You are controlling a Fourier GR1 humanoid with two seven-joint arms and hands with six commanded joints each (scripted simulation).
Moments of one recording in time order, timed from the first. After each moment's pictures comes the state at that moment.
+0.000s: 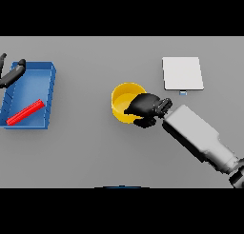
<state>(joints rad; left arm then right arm) -0.55 0.90 -0.60 -1.15 0.46 0.29 0.33 -0.69 -0.33 0.73 -1.15 0.92 0.52 -0.20</state>
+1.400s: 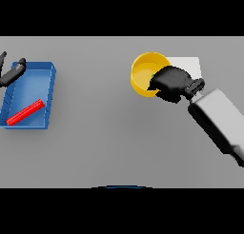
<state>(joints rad) -0.55 0.93 -0.60 -1.18 0.46 0.29 0.35 -0.70 -0.50 0.53 -1.33 0.84 0.53 -0.12</state>
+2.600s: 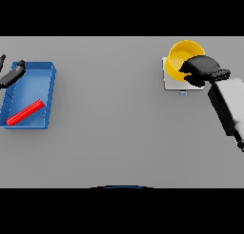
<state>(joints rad) -0.54 0.94 -0.61 -1.21 0.46 0.30 0.41 -0.84 -0.47 0.37 -0.67 0.88 0.24 -0.24</state>
